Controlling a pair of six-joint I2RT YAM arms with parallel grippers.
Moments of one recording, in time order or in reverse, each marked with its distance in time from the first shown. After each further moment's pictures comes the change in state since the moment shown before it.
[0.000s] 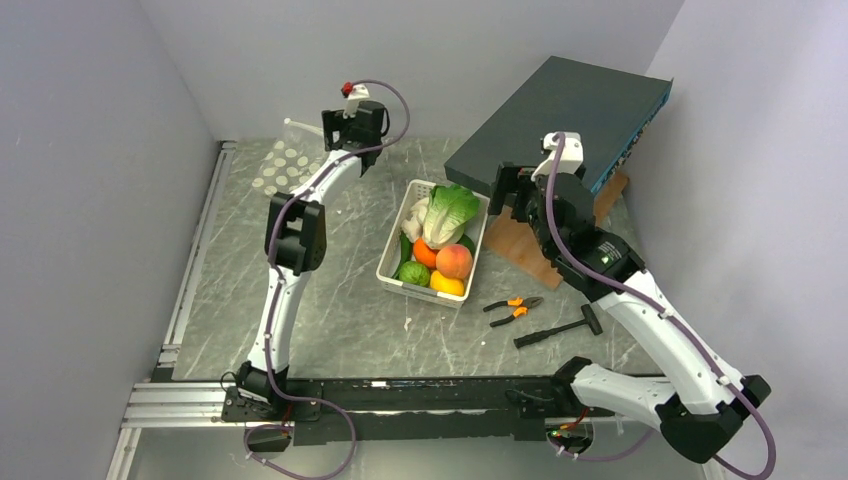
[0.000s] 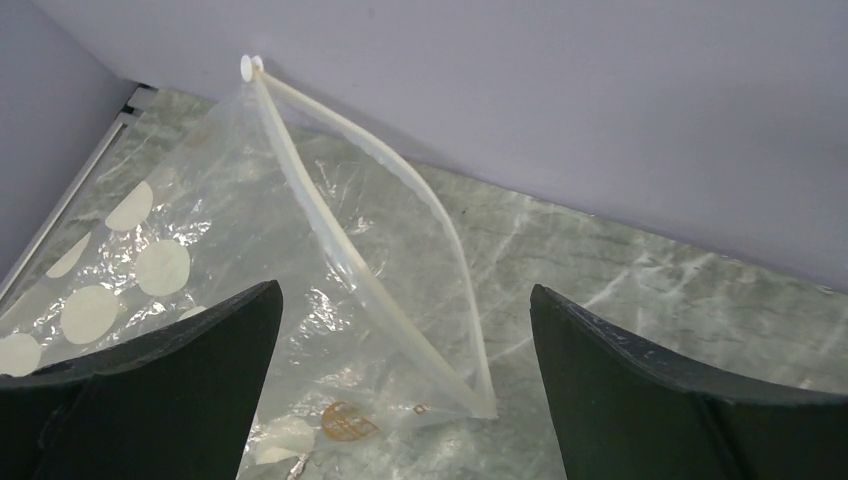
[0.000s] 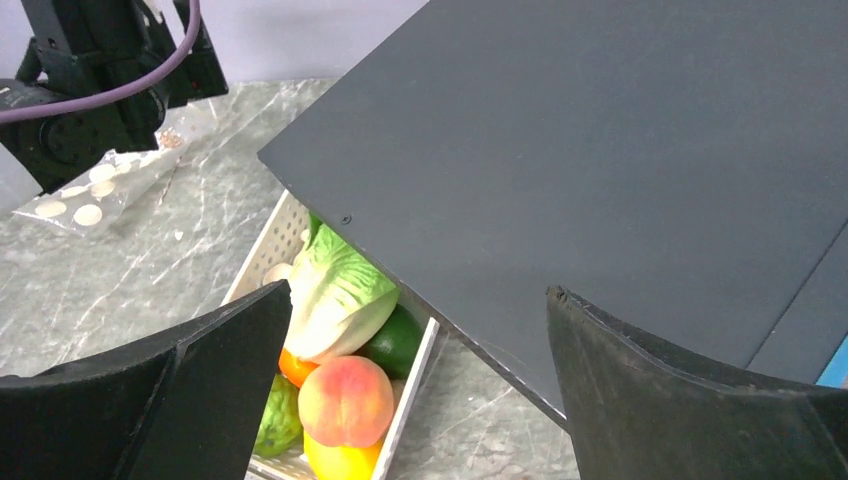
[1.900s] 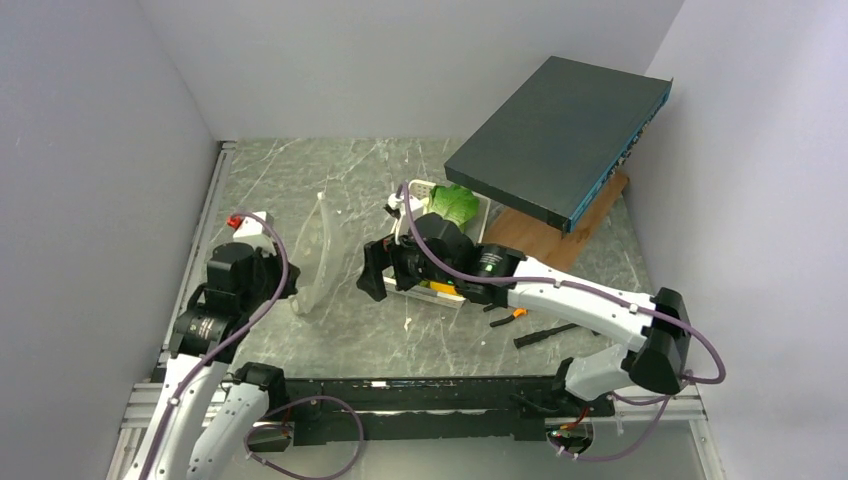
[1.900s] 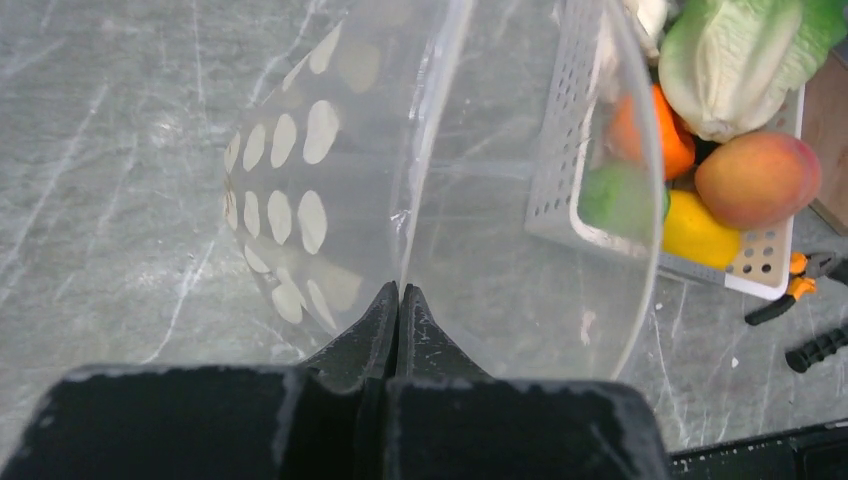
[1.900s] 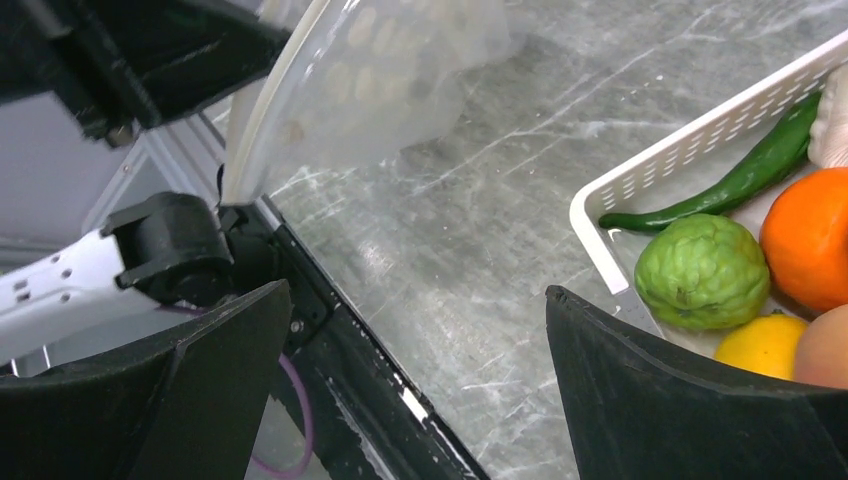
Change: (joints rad) left arm 0.144 -1.889 -1.454 -0.553 0.793 -0.187; right arm 0.444 0.350 0.001 0.144 -0.503 0.213
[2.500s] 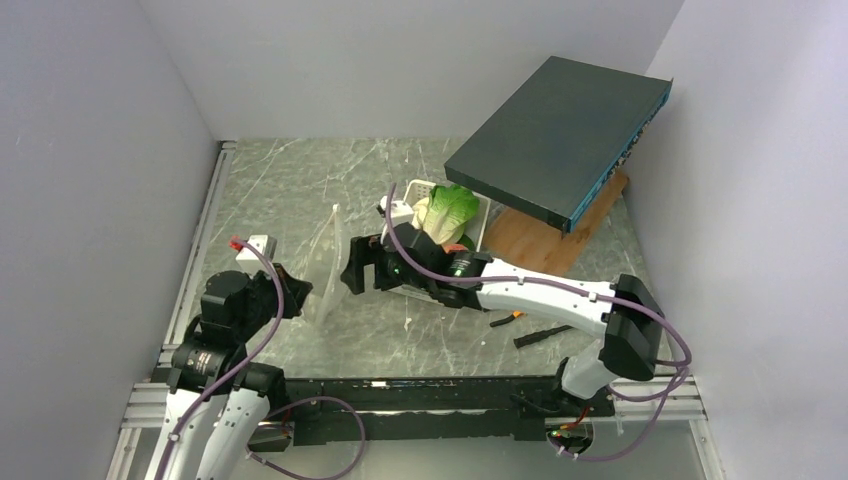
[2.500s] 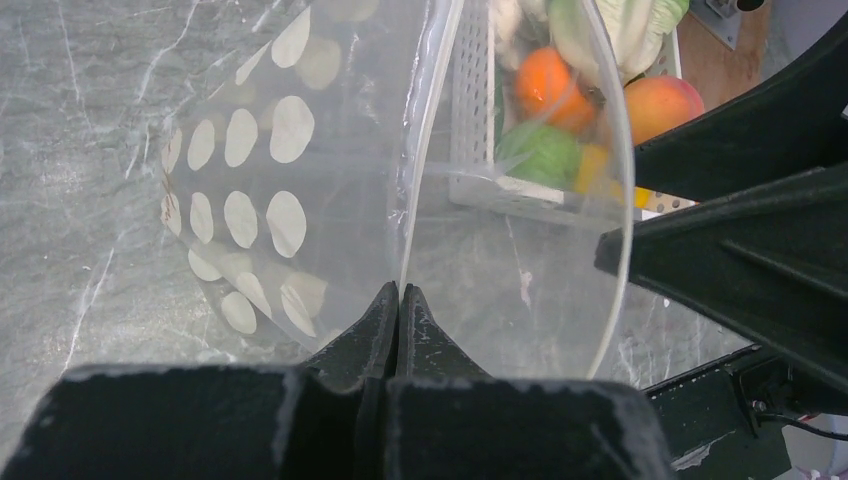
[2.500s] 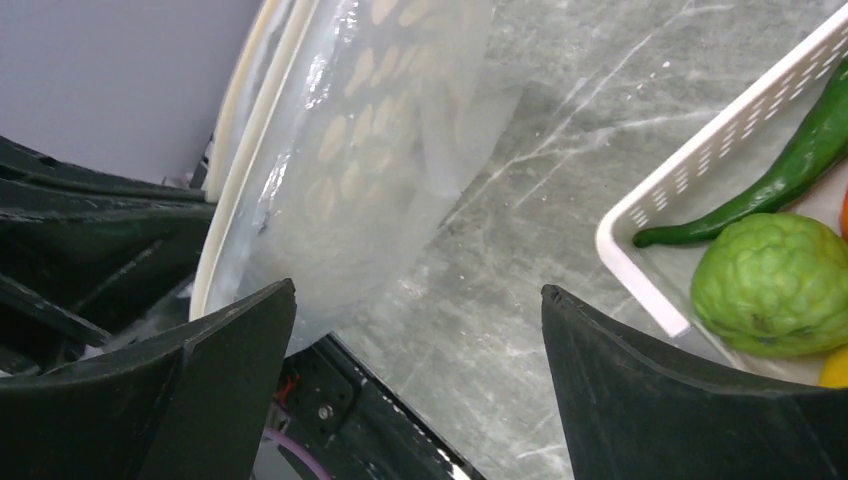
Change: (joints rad) left arm -0.008 -0.237 -0.145 0.026 0.174 -0.026; right arm 0.024 0.143 -0.028 0.157 0.113 0.197
